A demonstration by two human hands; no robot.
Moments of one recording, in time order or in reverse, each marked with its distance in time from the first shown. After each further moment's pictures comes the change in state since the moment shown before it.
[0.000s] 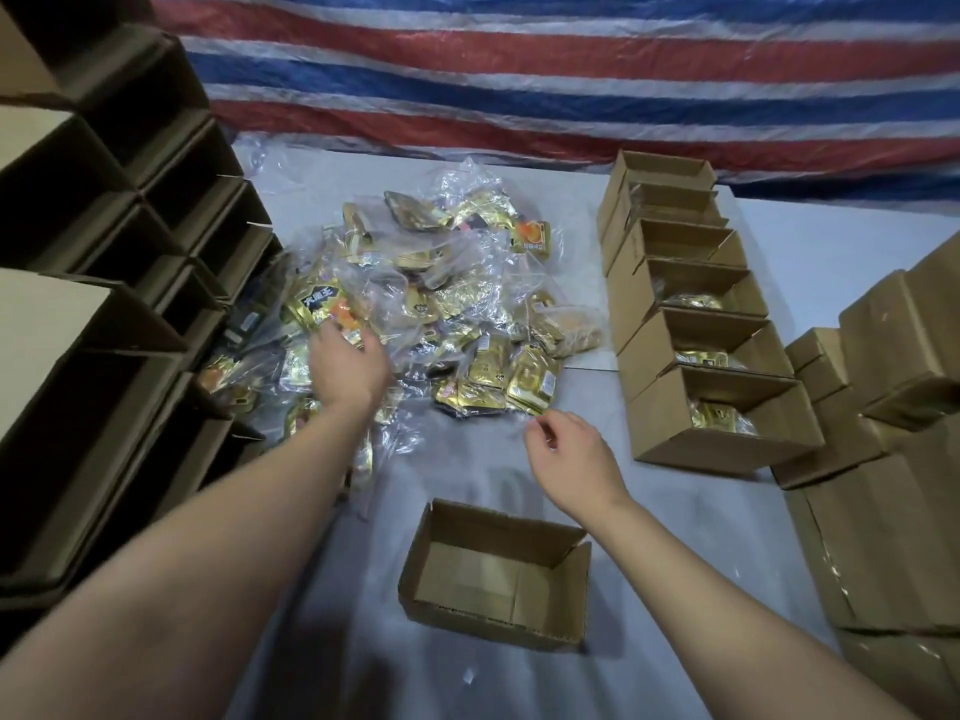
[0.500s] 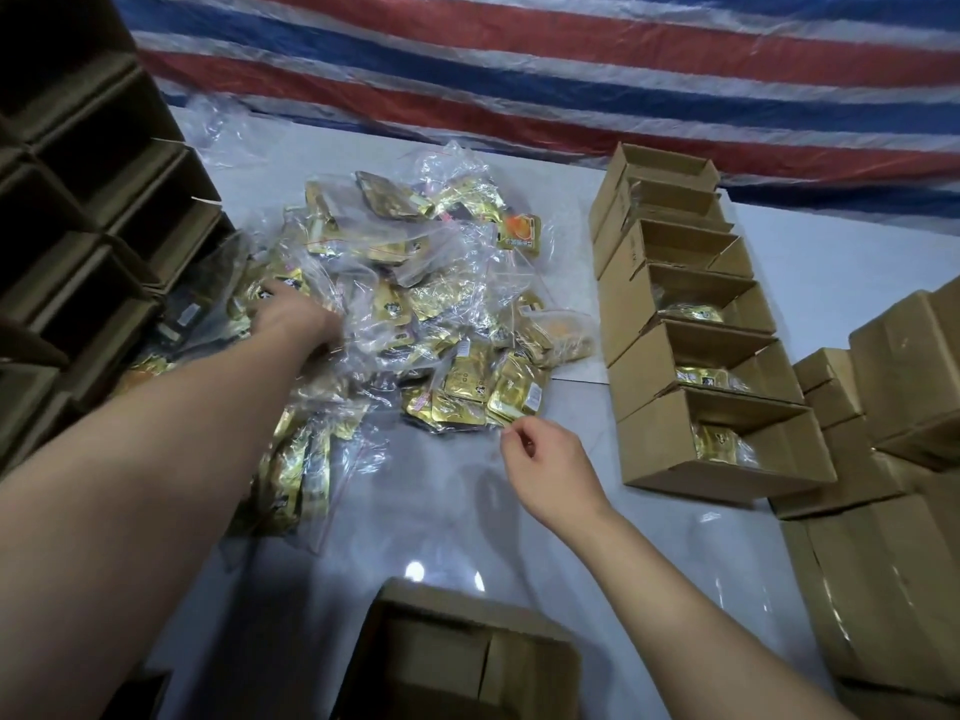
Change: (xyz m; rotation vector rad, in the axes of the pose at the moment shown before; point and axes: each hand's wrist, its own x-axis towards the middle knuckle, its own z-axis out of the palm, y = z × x) left_hand 0.121 0.007 0.035 0.509 -0.317 -0.186; right_hand 0.043 0.008 0.014 0.109 -0.021 -0.009
